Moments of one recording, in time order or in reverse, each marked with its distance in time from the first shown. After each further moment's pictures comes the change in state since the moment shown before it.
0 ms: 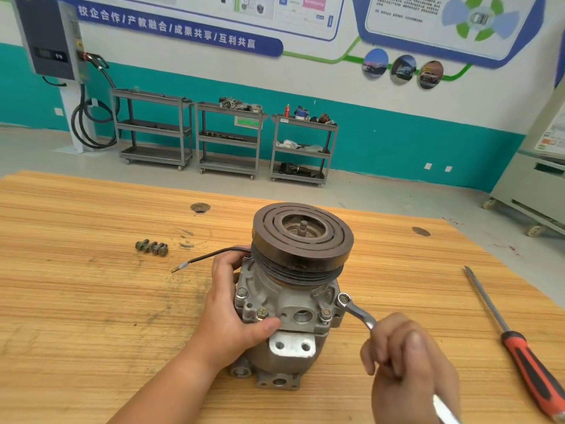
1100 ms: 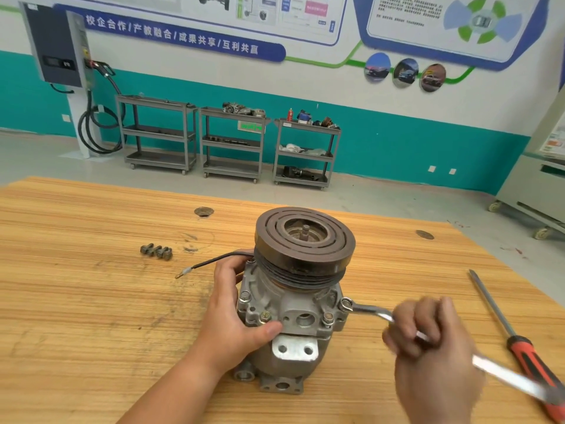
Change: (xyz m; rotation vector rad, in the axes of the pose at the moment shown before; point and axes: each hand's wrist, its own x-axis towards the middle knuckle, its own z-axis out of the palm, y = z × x) left_hand -0.001 0.000 0.000 0.036 0.028 -0.011; right_hand 0.029 -0.001 -0.021 0.125 0.064 0.272
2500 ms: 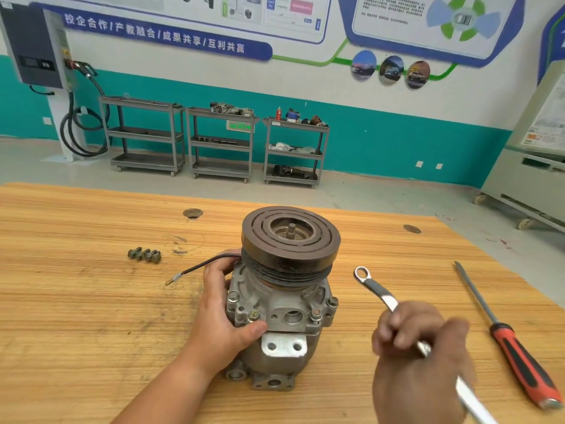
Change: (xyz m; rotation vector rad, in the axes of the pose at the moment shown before) left_hand 0.001 -0.003 0.000 -0.031 -0.003 0.011; right_hand -0.028 -0.008 0.023 0.064 0.135 -0.279
